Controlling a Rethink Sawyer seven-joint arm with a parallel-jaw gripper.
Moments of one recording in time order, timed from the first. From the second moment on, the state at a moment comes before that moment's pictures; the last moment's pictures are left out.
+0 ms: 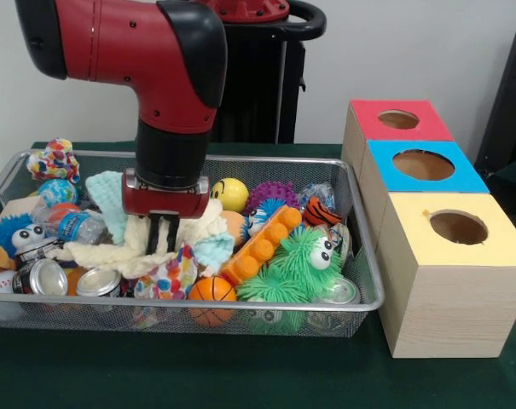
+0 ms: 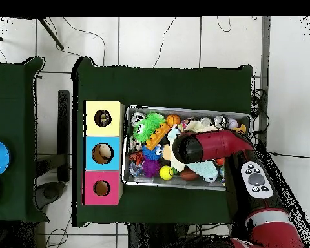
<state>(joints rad) -0.51 -0.49 0.21 1.51 -0.68 0.48 1.76</state>
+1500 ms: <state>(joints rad) -0.27 -0.73 0.22 1.69 -0.51 0.51 1.76</state>
